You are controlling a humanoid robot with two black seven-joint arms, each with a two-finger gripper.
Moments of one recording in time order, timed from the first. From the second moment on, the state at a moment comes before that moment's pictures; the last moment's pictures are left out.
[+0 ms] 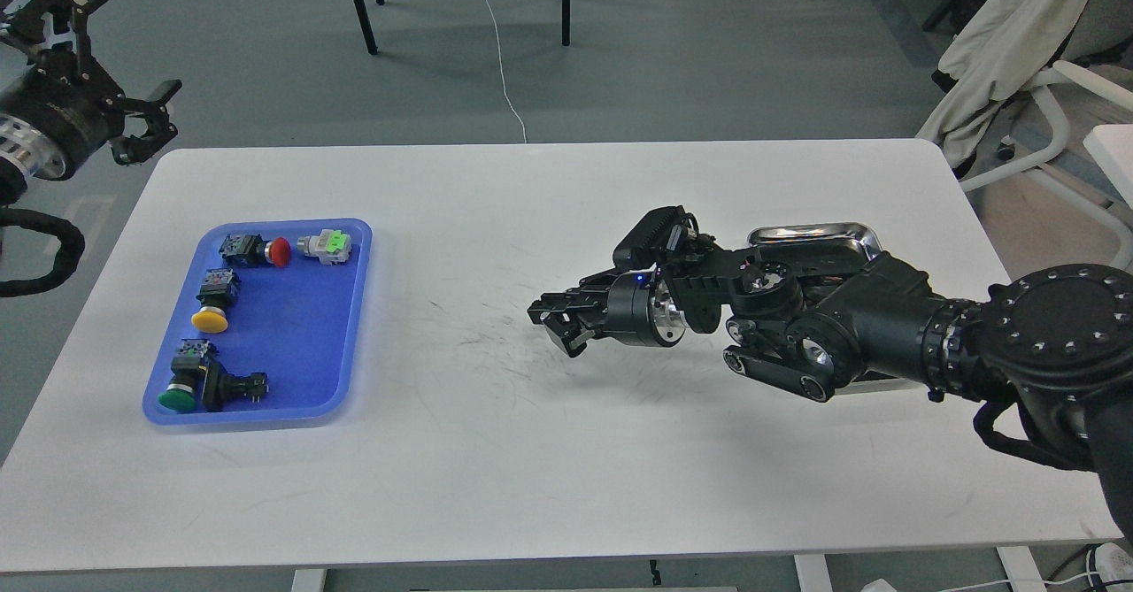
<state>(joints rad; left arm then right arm) -0.87 0.78 -0.51 -0.82 -0.17 -0.32 -0.17 1.17 0.00 -0.44 0.70 -1.30 -0.11 0.44</state>
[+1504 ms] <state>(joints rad) -0.86 0.84 -0.50 -0.85 -0.17 -0.32 -0.16 1.11 0.00 -0.31 0.60 -1.12 -0.15 0.42</state>
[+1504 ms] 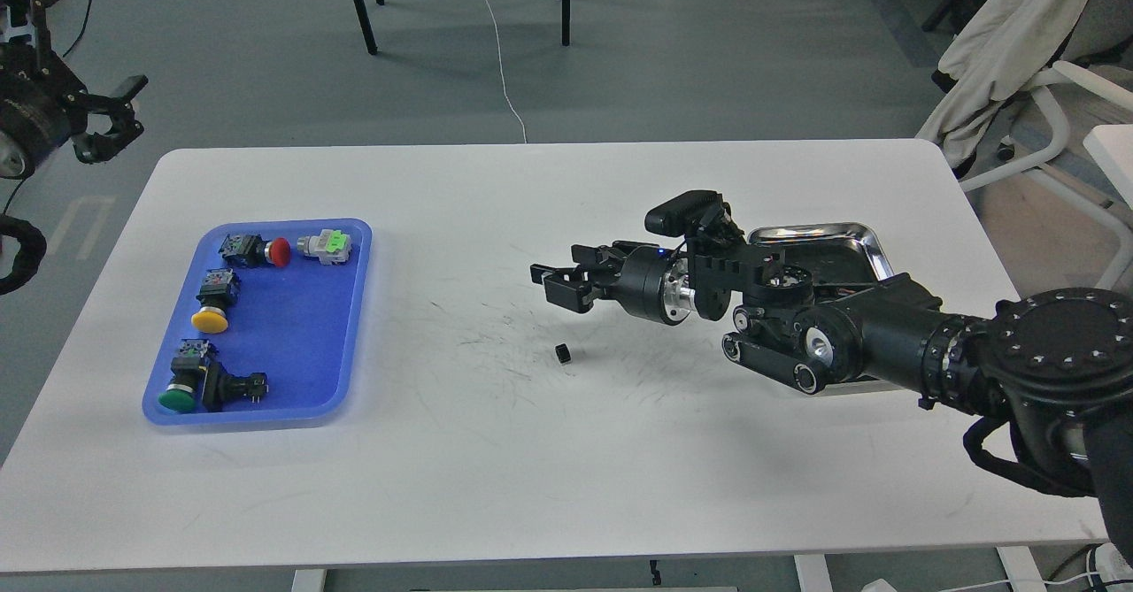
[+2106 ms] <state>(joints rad) -0.80 1.03 -0.43 -1.03 -0.09 -0.49 0.06 1.15 0.00 -0.10 0.57 -0.56 -0.14 0.41</state>
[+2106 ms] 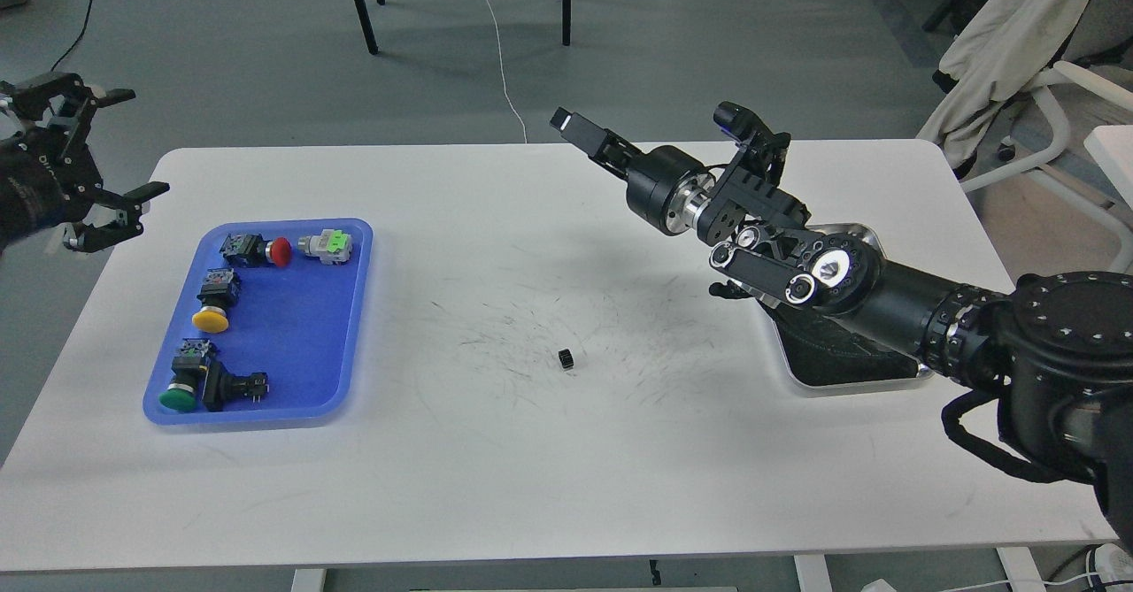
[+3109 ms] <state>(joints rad) -0.70 1.14 -0.35 -1.51 0.27 -0.30 -0.26 1.10 -0.36 0.21 0.58 -0.02 -0.10 0.37</state>
